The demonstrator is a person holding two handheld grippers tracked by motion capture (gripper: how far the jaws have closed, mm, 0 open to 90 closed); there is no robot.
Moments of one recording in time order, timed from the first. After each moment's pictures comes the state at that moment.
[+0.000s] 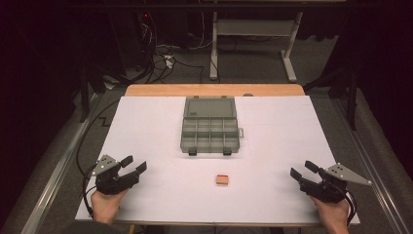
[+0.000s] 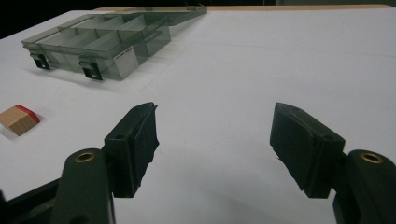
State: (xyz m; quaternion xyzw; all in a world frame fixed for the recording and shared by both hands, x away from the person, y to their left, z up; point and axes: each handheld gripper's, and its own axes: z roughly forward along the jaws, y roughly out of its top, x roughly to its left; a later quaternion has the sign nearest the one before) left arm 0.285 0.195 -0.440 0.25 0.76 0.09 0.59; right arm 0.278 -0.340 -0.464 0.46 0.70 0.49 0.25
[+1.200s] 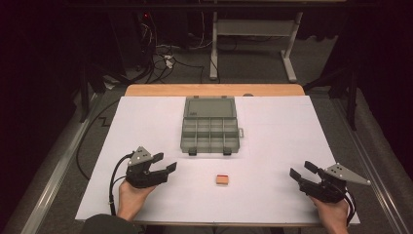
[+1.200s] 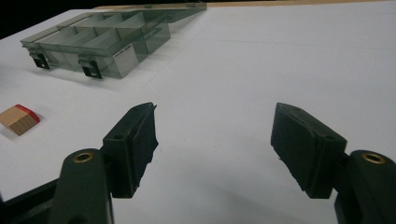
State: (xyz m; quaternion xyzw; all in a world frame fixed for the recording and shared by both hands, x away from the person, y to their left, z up) left arm 0.292 0.114 -0.426 0.35 0.75 0.04 0.56; right arm 0.279 -0.340 -0.466 0.47 0.70 0.49 0.24
